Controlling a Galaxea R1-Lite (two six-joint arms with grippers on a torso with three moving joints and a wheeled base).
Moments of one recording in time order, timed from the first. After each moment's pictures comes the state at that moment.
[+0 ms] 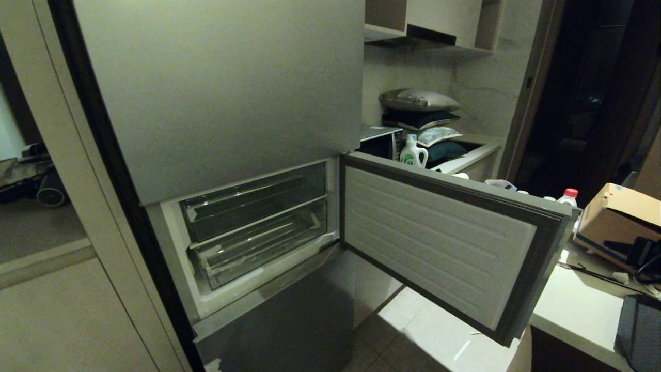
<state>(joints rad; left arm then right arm) -0.01 0.00 -0.04 0.10 0.01 -0.01 -0.64 1.88 -0.72 -0.70 0.66 0.05</state>
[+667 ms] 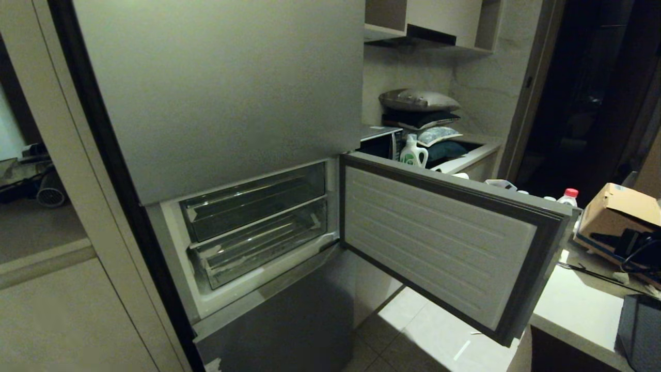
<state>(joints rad) -0.01 0.00 -0.04 0.10 0.01 -0.01 -0.61 1.98 -0.84 -0.70 0.73 0.09</state>
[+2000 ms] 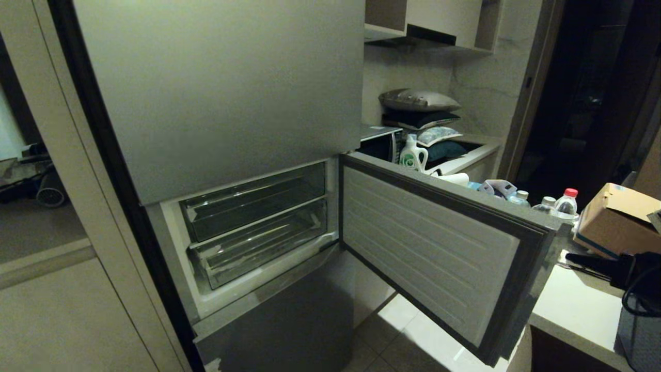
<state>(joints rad) -0.01 0.00 -0.04 0.09 0.01 -0.01 -0.50 1.68 -0.49 -0.70 0.87 0.10</state>
